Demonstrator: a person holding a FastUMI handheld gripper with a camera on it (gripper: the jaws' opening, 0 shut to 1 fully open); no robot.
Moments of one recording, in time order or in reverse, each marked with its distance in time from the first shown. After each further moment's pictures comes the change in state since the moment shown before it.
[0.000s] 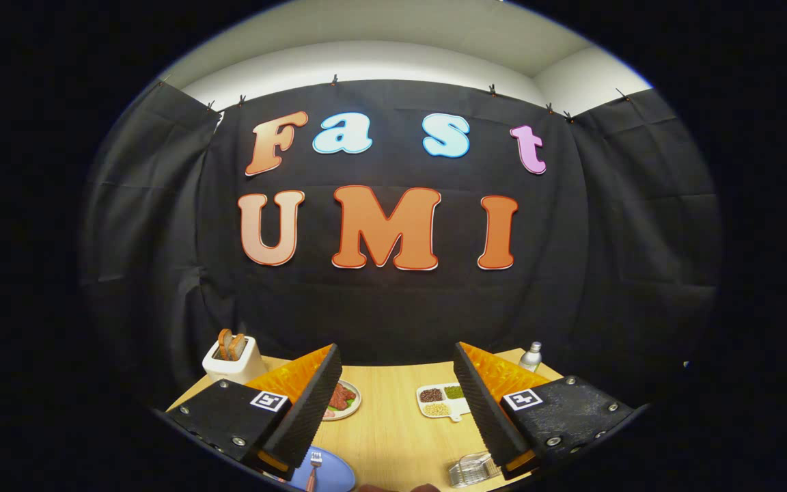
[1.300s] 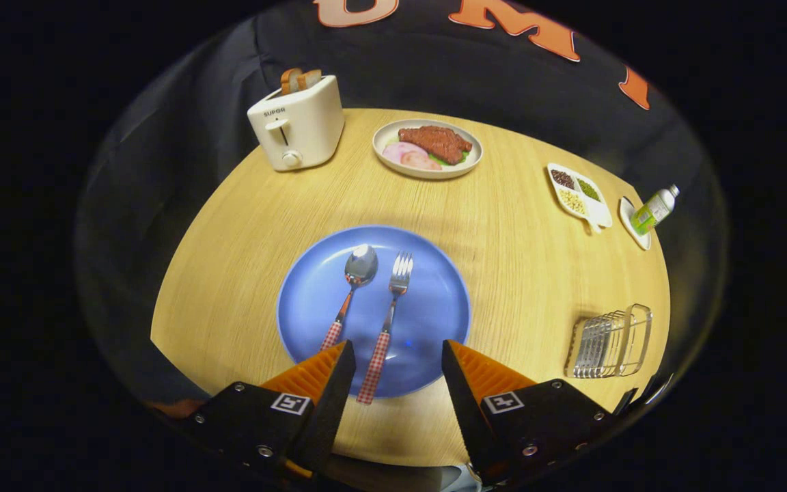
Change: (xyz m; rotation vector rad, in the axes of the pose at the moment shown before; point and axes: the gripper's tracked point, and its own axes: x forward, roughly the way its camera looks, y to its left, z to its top) arm -0.086 0.108 -0.282 -0.222 1.031 0.305
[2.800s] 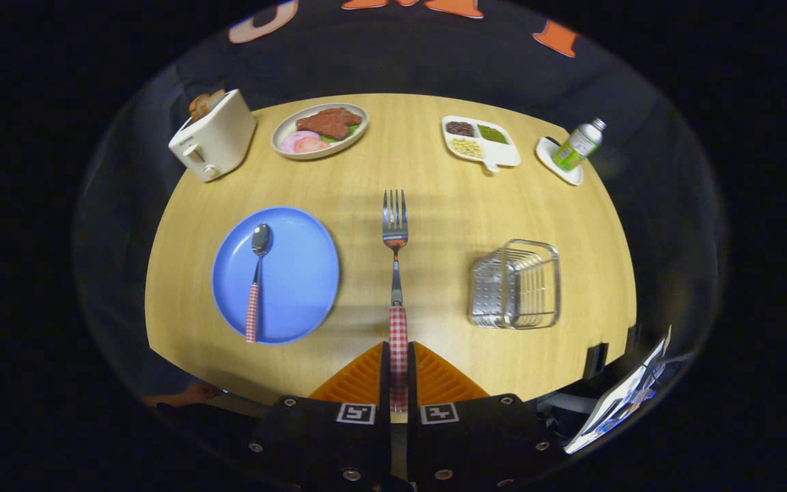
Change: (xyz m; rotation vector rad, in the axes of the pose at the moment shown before) arm -0.094 -0.162 -0.044 0.223 0.134 -0.158
